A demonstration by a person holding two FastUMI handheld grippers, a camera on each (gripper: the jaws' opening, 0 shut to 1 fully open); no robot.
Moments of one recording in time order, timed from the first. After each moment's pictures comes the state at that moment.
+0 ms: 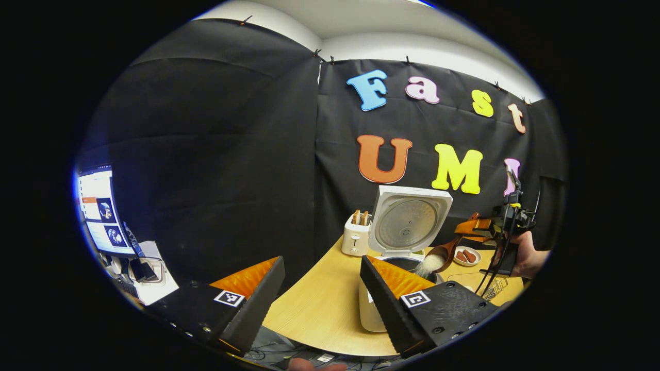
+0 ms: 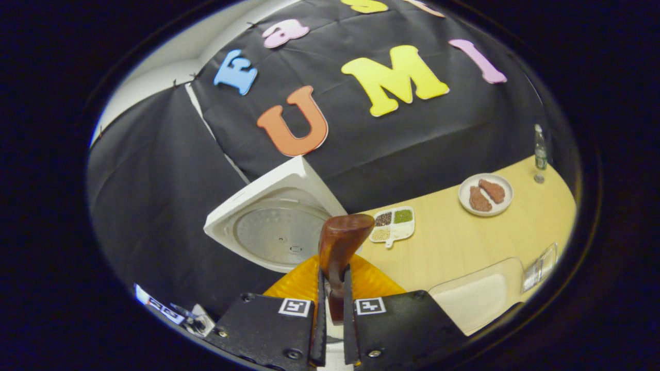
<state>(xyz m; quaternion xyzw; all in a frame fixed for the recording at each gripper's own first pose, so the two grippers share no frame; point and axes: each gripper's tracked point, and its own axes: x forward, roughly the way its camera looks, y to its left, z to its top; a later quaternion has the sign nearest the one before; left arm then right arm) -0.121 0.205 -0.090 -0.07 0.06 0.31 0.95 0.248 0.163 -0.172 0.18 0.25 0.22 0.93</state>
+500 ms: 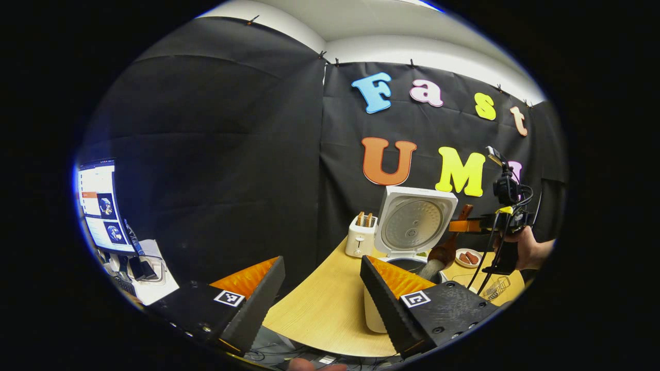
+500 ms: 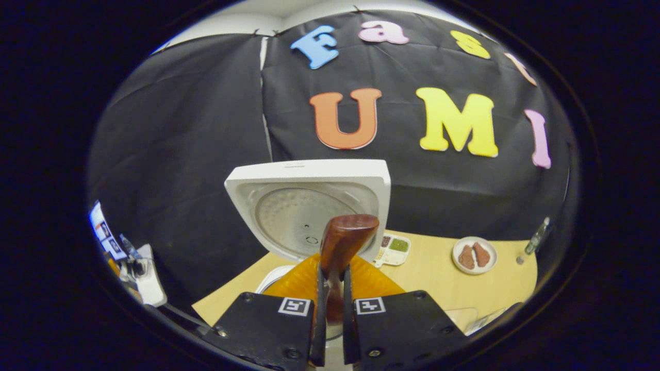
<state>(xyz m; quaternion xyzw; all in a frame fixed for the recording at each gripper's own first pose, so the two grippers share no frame) -0.126 0.213 -0.091 -0.07 0.05 0.32 0.94 0.232 0.203 -0.152 -0.05 0.18 0.26 0.95</state>
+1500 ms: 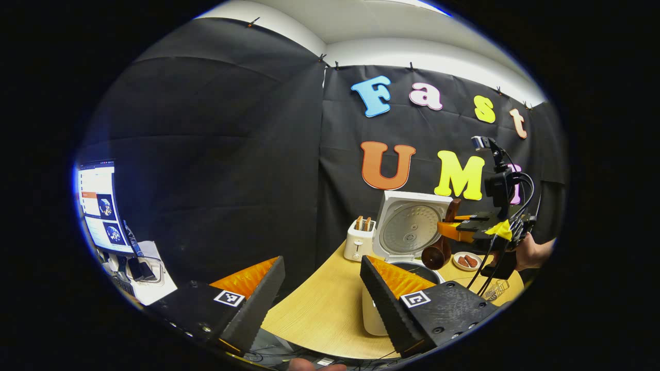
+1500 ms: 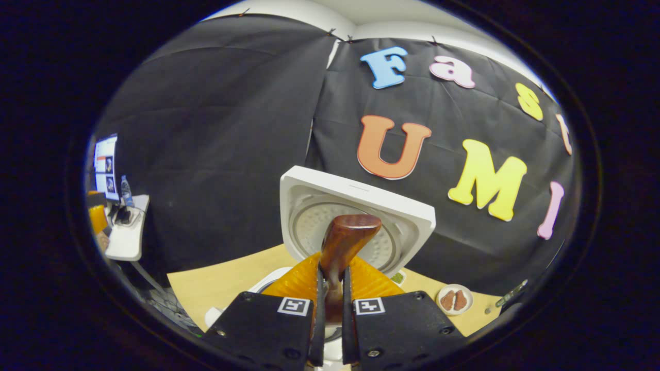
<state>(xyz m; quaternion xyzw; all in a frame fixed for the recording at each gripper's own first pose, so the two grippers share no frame) -0.122 0.201 -0.084 -0.06 0.04 0.31 0.95 0.215 0.220 -0.140 -0.13 0.12 0.31 0.93</state>
